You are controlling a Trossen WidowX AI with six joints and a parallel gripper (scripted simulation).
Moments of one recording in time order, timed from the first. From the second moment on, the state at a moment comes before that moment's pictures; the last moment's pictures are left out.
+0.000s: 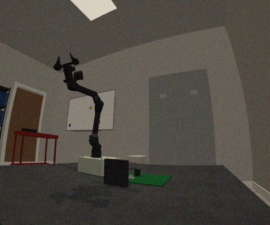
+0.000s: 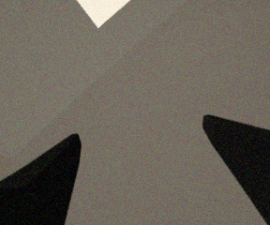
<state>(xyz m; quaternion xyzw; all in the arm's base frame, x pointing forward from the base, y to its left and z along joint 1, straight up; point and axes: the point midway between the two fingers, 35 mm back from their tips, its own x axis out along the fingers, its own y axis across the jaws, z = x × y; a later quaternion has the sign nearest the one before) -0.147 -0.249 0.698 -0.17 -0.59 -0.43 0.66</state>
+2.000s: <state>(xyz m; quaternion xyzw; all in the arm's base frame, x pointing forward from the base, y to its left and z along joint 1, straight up) 0.403 -0.092 0.190 0.84 0.09 -0.45 0.28</state>
